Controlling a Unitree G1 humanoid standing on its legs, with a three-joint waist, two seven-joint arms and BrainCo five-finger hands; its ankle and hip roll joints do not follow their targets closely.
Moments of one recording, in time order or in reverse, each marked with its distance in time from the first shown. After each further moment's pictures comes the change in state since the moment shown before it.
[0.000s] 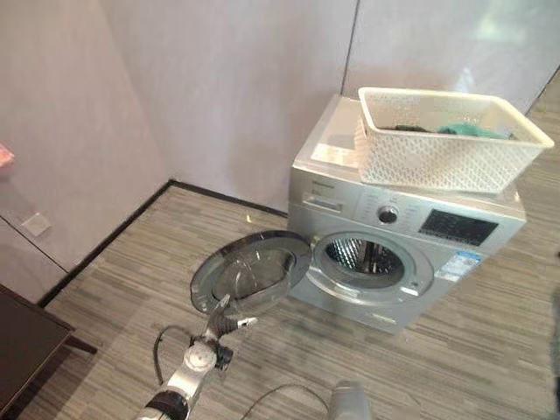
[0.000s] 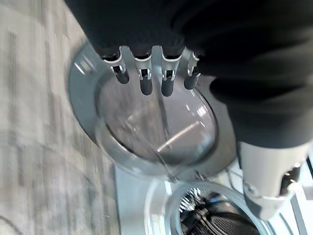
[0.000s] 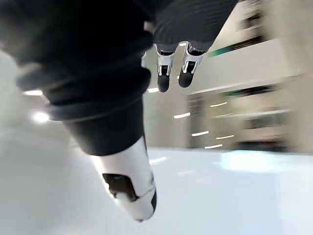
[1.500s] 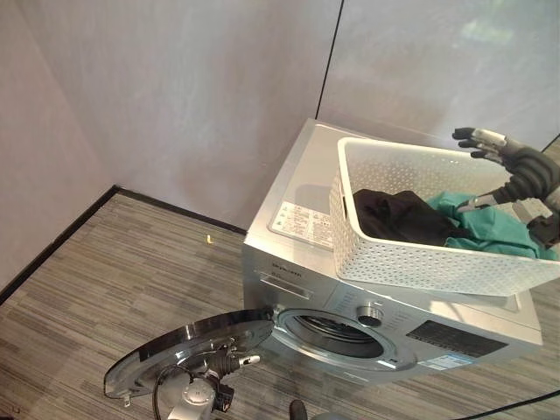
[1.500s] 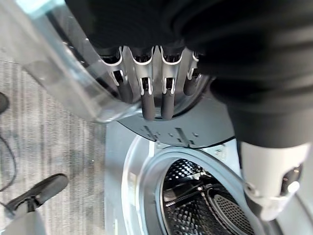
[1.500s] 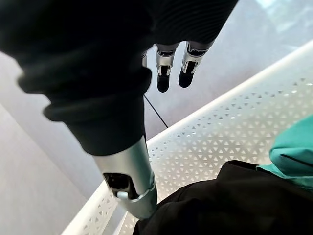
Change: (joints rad) left arm 0.075 -0.096 0.032 0.211 -0.058 0.000 -0.129; right arm -0.231 -0.610 0.715 0.245 0.294 0.157 0.809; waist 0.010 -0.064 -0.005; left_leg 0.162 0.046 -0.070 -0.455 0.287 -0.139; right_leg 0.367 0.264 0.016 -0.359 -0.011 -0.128
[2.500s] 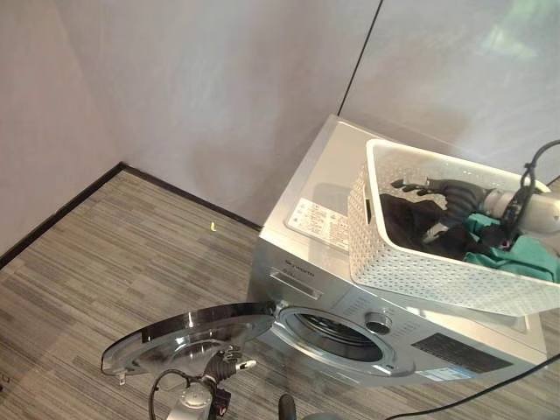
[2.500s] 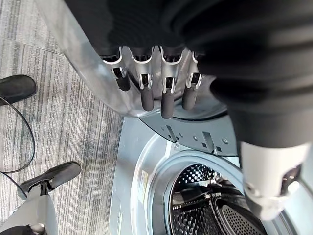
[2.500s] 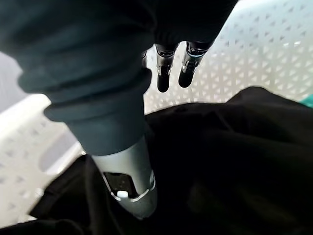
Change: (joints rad) left arm -0.003 0.013 0.020 0.040 -0.004 0.000 -0.006; right arm -0.464 0.054 0.647 0.107 -0.127 0.030 0.128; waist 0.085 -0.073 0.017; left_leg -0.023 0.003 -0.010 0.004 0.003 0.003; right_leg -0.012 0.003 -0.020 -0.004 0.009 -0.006
